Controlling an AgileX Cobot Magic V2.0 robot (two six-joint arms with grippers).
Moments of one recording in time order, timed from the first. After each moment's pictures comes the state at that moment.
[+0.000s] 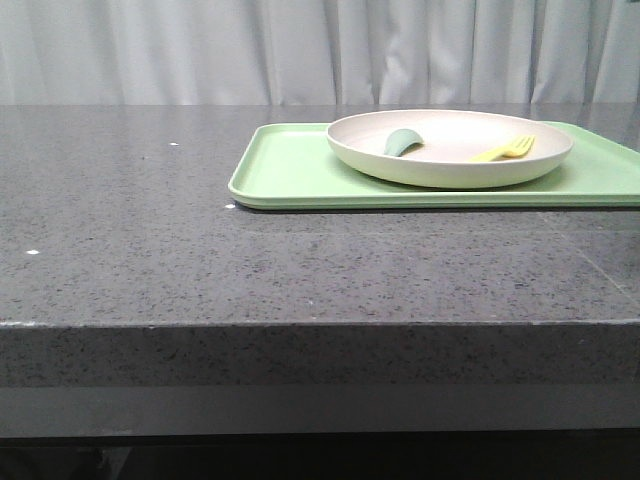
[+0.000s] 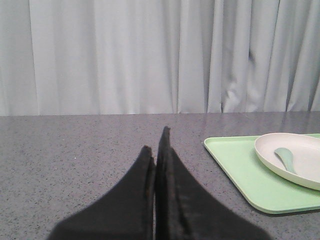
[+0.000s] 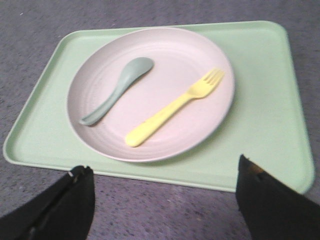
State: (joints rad) left arm -0.18 0.15 -0.39 -0.13 0.26 0.09; right arm 0.17 1.00 -0.85 0.27 0.46 -0.02
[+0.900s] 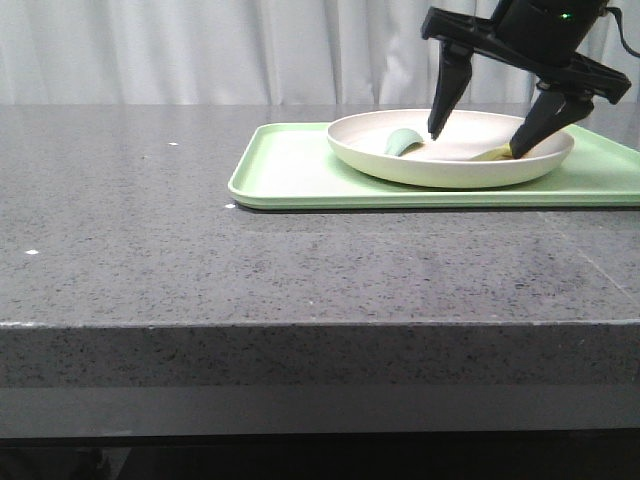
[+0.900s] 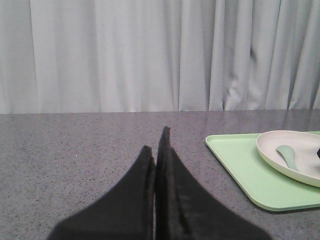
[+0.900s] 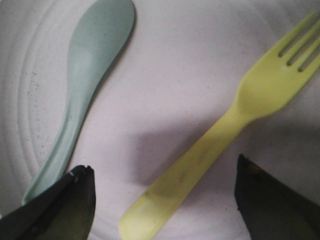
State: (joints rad) left arm -0.18 0.15 -0.39 -0.13 0.26 0.09; right arm 0.18 1.83 -1.52 0.28 0.84 0.22
